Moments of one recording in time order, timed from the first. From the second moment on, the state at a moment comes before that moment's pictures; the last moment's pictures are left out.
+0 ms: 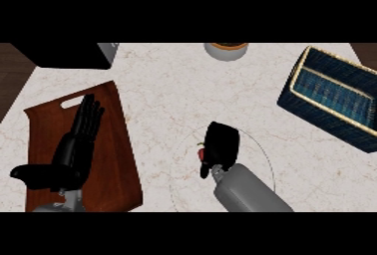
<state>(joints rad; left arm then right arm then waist) -0.02 0.15 -0.12 -1.69 0.10 0.20 0.01 -0.51 0.00 0.66 -1.10 0.99 -0.15 1.04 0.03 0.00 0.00</state>
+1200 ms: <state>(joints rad) -0.02 0.15 -0.07 -1.68 0.11 0.19 0.02 -0.93 -0.01 0.35 -1.19 1.00 -0.41 1.03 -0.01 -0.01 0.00</state>
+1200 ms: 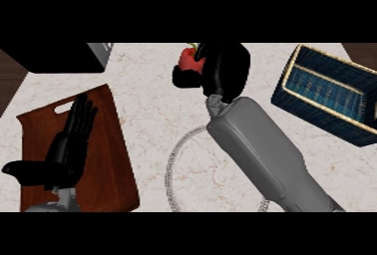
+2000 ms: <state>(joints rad) 0.01 0.13 -0.07 -1.69 0.10 0.19 0.01 -0.78 -0.17 0.20 -1.50 1.13 -0.11 1.11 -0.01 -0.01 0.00</state>
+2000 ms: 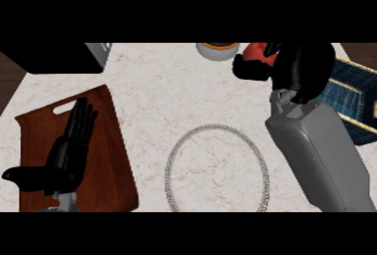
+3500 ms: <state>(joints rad) -0.02 0.09 -0.05 -1.69 0.05 0.16 0.03 -0.50 -0.36 -0.16 -1.39 0.97 -0.12 0.72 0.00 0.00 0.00</state>
